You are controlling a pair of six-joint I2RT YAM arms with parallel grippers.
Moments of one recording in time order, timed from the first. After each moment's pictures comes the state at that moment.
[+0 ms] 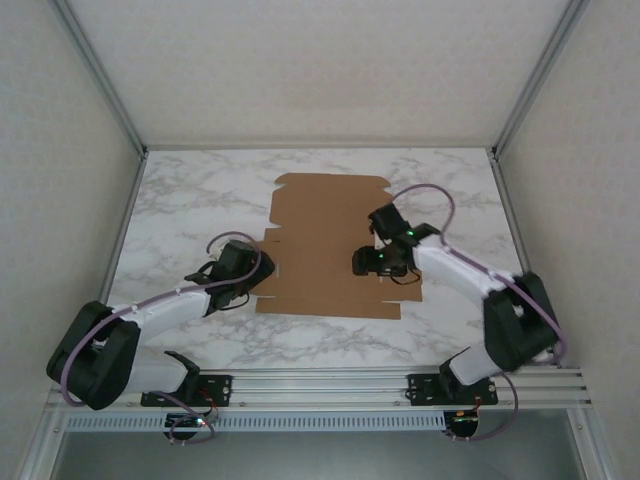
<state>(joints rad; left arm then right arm) -0.46 1.29 0.53 -0.11 -0.15 -1.06 0.54 1.40 0.93 -0.63 -0.12 0.50</state>
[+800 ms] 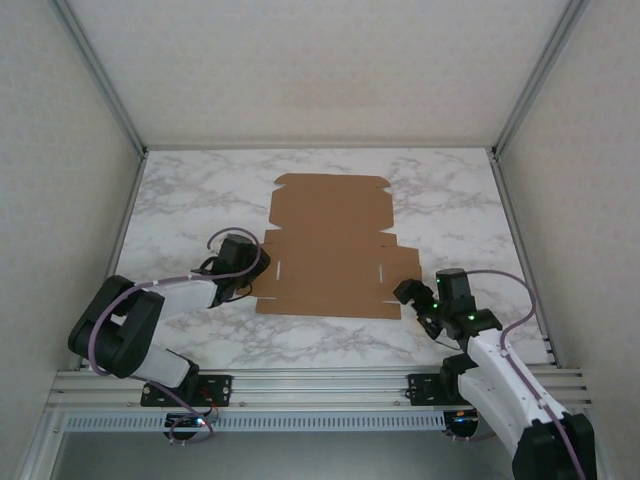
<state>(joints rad) -0.39 1.47 0.52 0.13 -0.09 -1.08 0.24 0.76 0.28 -0.49 -0.29 1.01</state>
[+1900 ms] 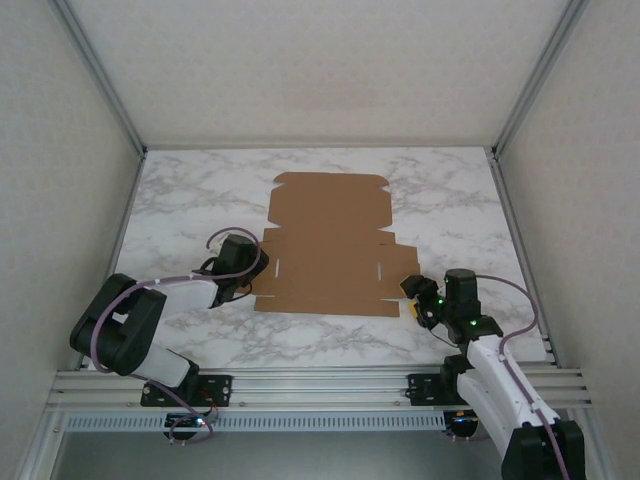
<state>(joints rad) -0.39 1.49 0.52 0.15 -0.13 -1.07 0.15 0.69 0.23 -0.30 -0.41 1.15</state>
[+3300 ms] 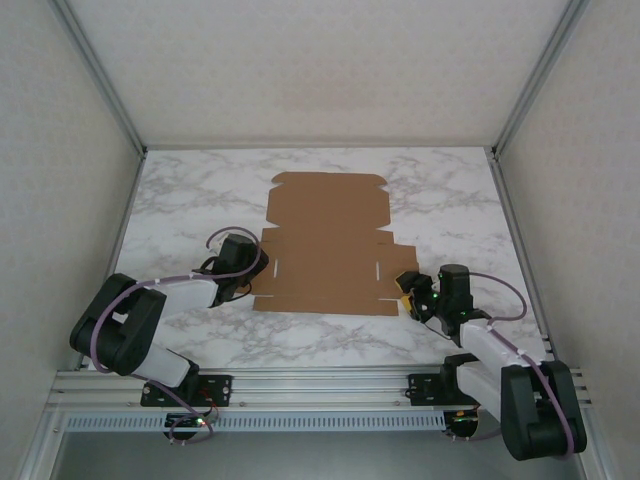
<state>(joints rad) -0.39 1.49 0.52 0.14 -0.15 -1.06 0.15 1.01 0.18 0.06 -0.45 1.22</state>
